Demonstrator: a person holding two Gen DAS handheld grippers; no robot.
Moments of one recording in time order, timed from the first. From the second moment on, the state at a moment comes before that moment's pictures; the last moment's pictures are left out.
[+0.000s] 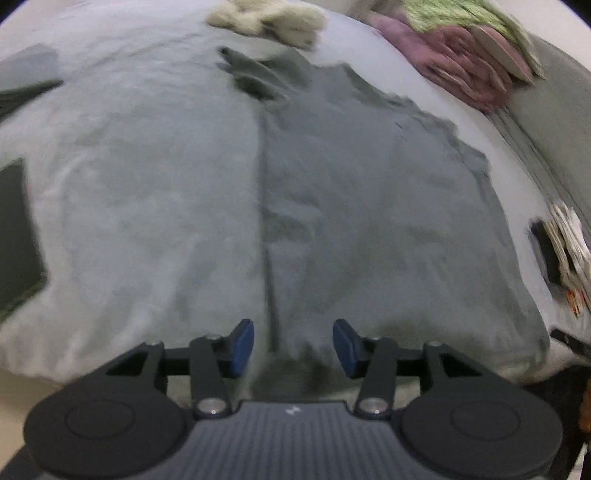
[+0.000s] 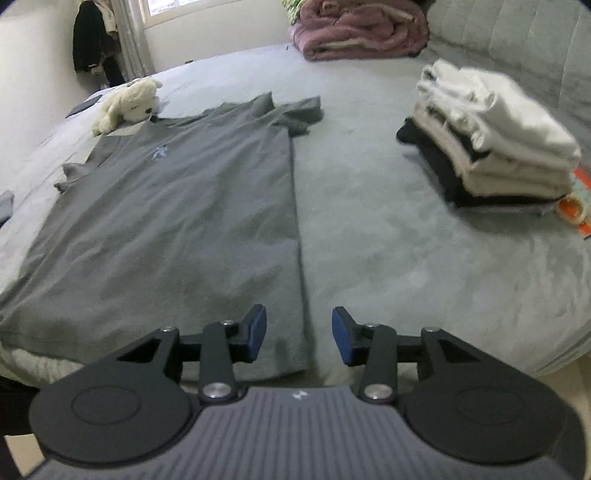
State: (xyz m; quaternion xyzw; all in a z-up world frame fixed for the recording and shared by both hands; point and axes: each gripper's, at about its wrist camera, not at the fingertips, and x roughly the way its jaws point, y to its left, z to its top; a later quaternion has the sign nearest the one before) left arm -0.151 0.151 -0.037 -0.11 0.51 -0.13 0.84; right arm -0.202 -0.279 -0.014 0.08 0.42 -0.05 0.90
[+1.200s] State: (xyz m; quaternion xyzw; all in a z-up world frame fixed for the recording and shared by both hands) left arm -0.151 0.157 -0.046 -0.10 0.52 -0.05 0.84; right arm -0.194 -0.270 -0.036 0.09 0.45 -0.06 0.88
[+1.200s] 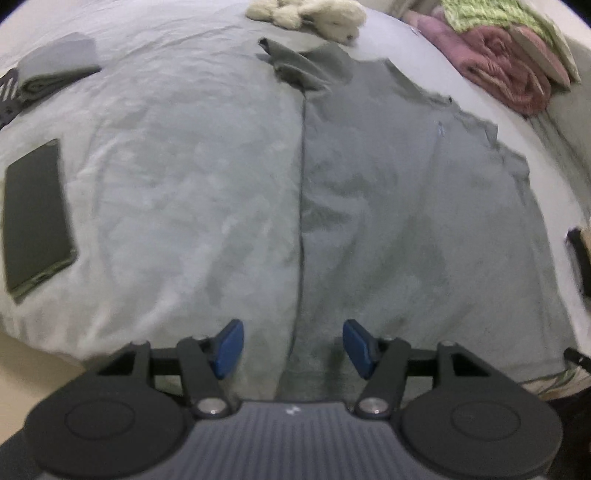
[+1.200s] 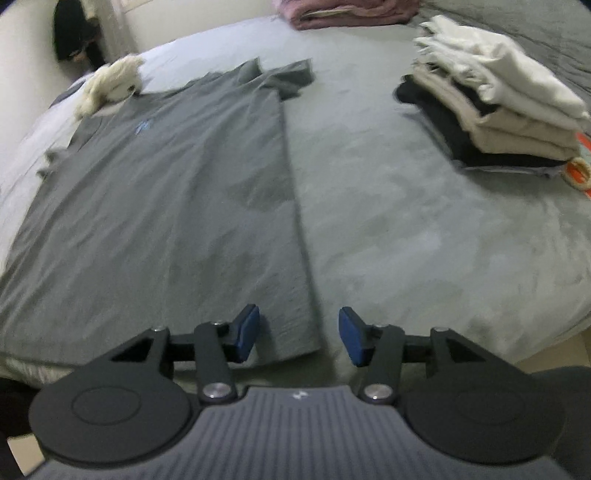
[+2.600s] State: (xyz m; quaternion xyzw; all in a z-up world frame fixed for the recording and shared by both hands) left arm 0.043 0.118 -0.032 -0.22 0.49 -0.01 0.84; right arm -0.019 -0.326 -0.005 0.10 0.41 -0.07 0.90
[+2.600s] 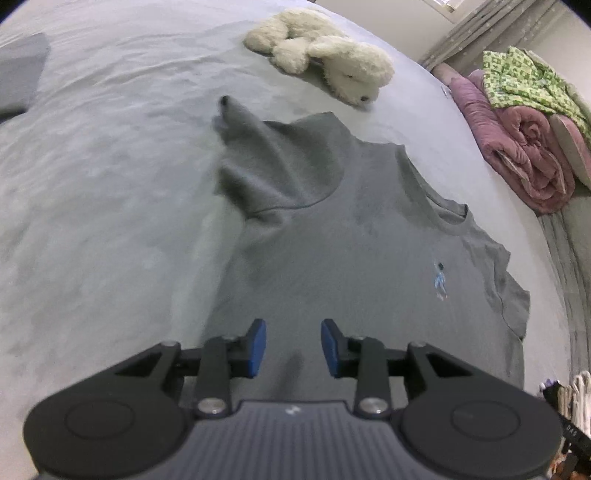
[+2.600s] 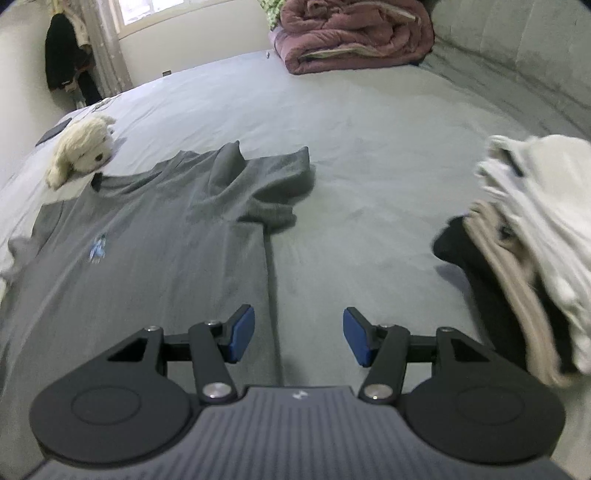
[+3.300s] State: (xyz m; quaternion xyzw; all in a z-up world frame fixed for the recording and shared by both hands) left arm 0.089 0.112 -0.058 -0.10 0.44 0.01 0.89; right arm 0.099 -0.381 -0.041 0.21 0.38 -0.07 0.90
